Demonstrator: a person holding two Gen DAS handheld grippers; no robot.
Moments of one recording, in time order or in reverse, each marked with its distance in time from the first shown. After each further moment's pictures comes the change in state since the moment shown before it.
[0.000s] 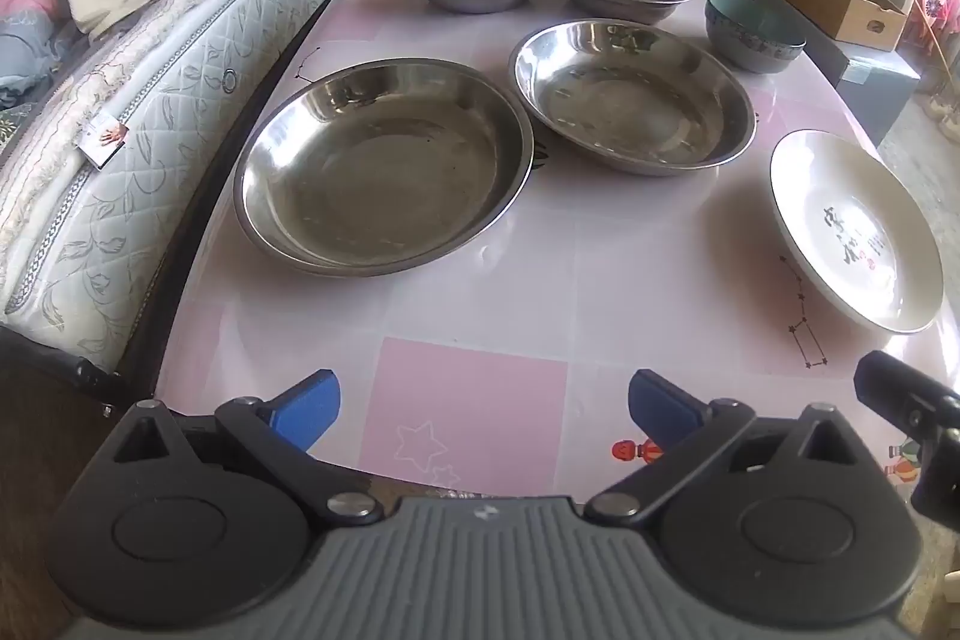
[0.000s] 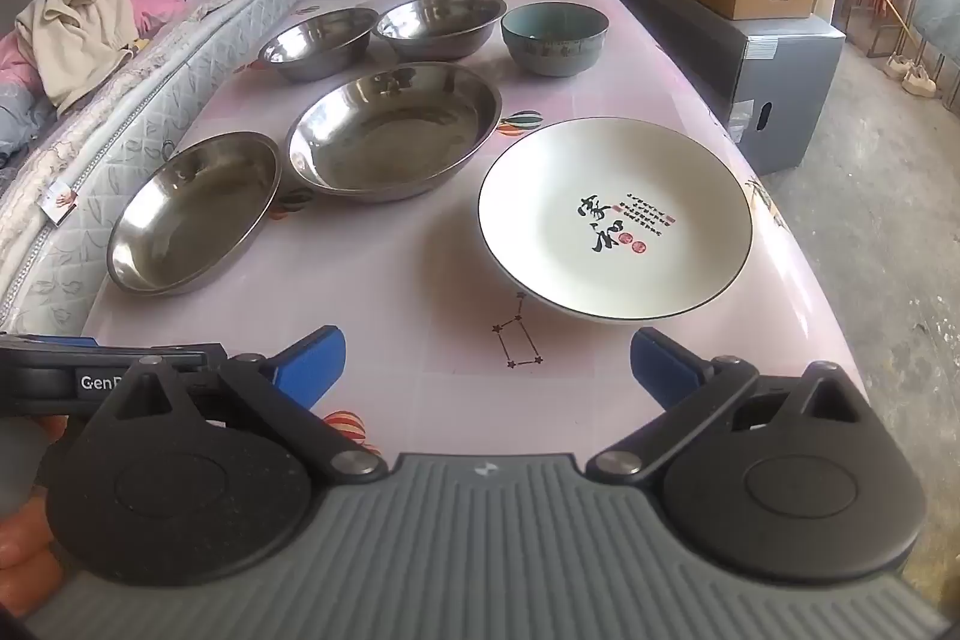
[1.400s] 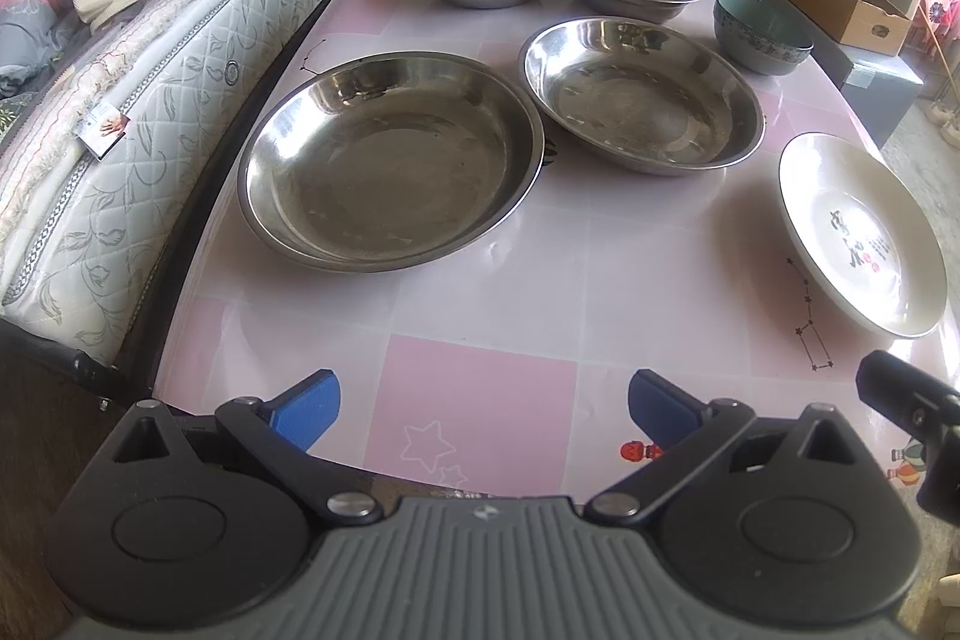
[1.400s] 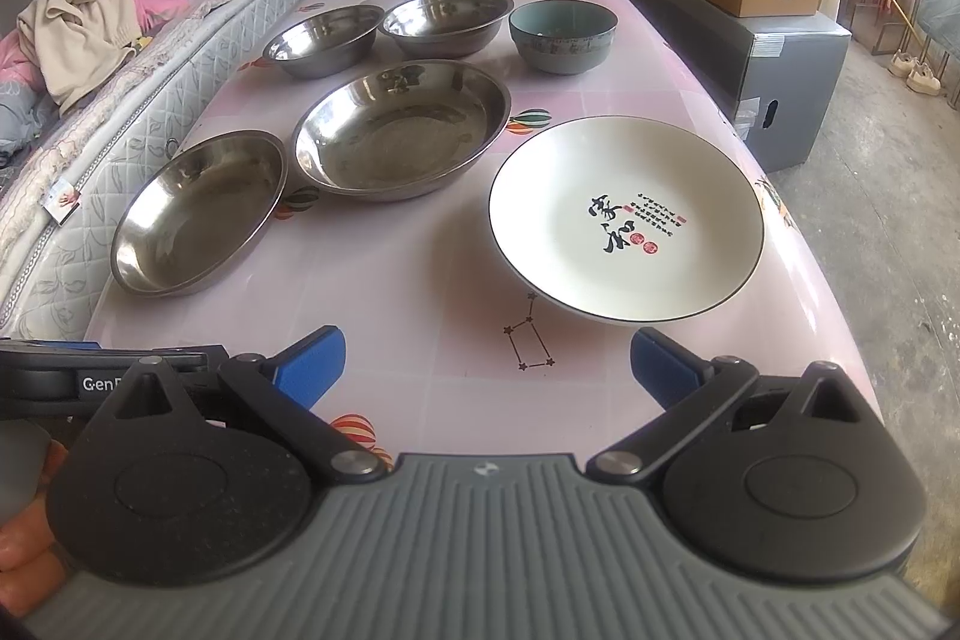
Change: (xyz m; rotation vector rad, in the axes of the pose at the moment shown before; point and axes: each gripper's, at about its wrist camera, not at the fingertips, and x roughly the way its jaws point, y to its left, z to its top) left arm 0.004 0.006 -0.001 0.001 0.003 -0.010; right arm 0.005 0.005 0.001 -0.001 0.001 0.011
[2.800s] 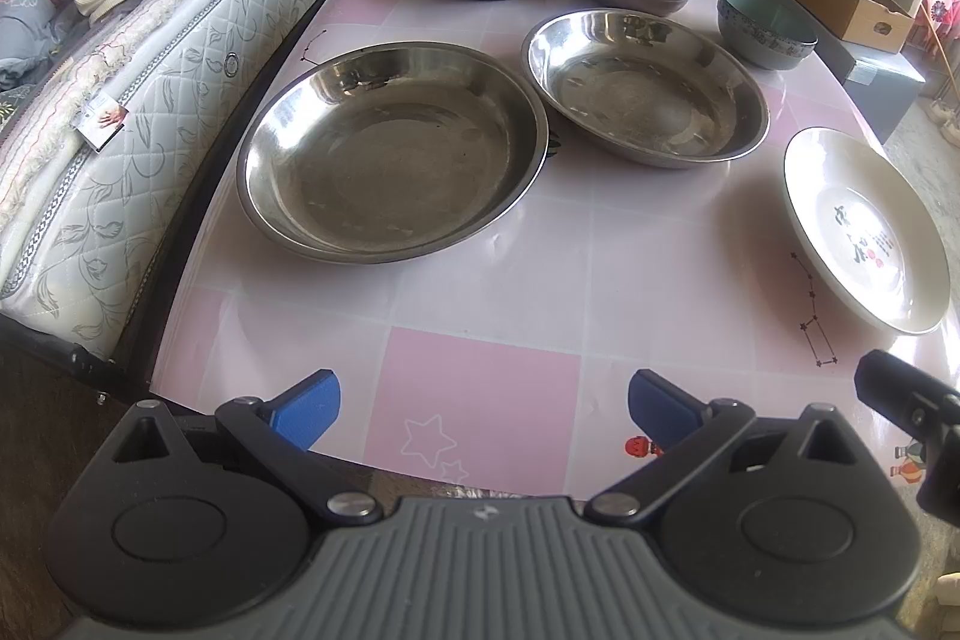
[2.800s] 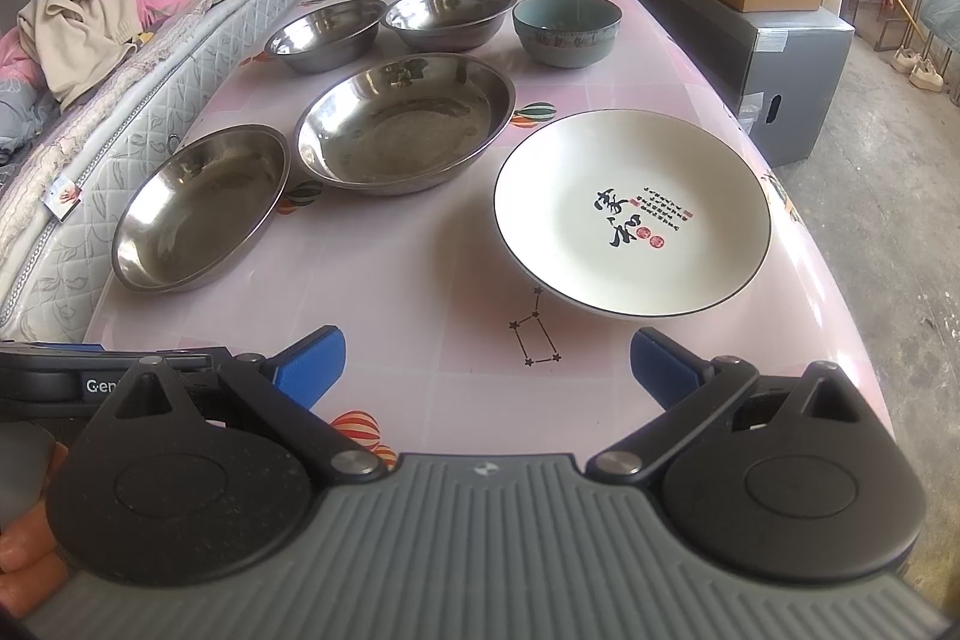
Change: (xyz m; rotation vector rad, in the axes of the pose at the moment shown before) left arm 0.005 0.002 -0.004 -0.007 0.010 -0.001; right arm 0.001 0.002 -0.001 0.002 0.011 0.003
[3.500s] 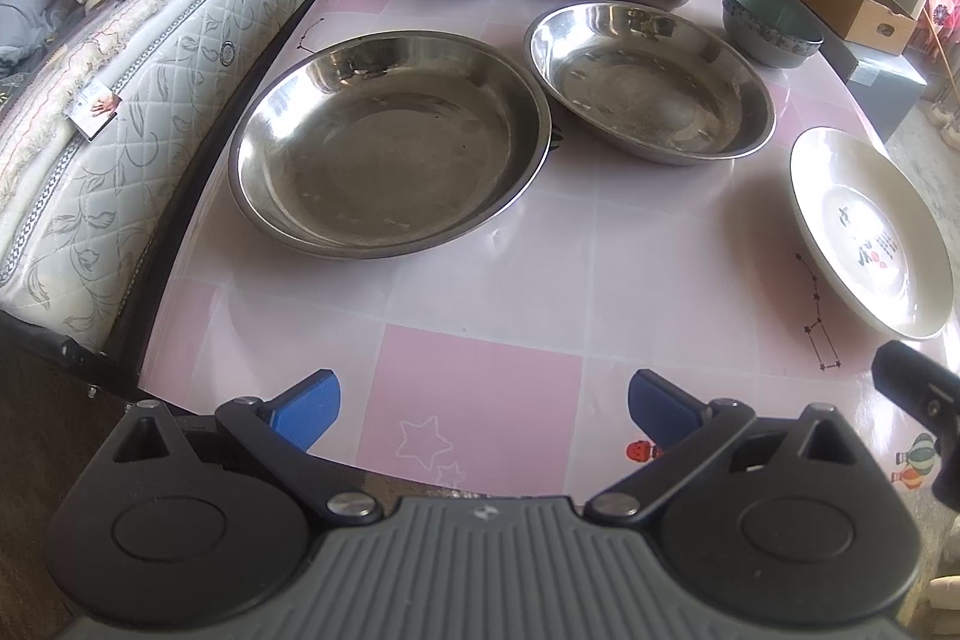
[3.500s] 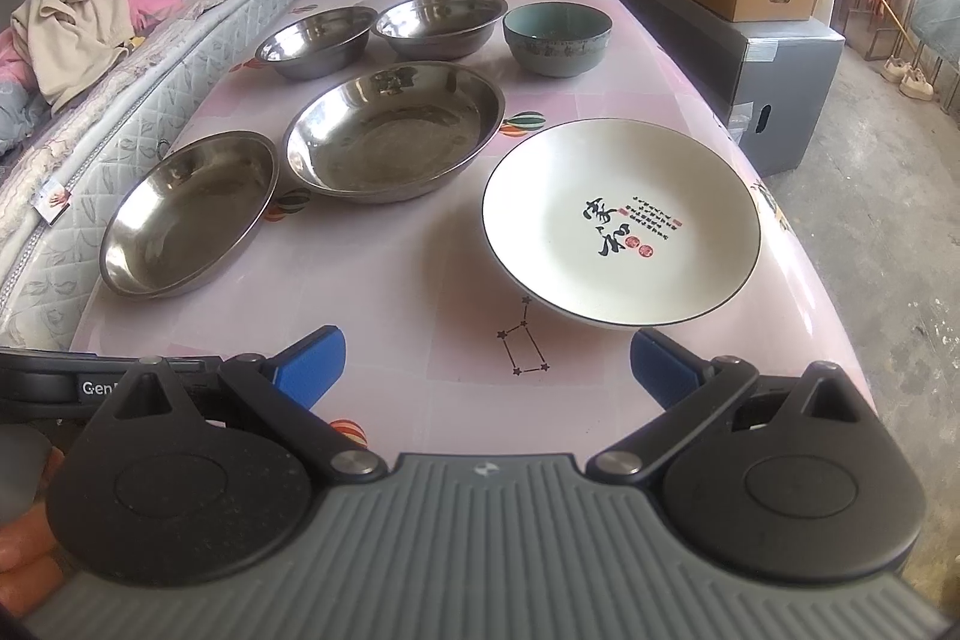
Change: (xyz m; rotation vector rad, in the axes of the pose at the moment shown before) left arm 0.008 0.003 0.001 -0.016 0.016 -0.012; right arm 0.002 0.001 0.000 -0.009 -0.026 -0.028
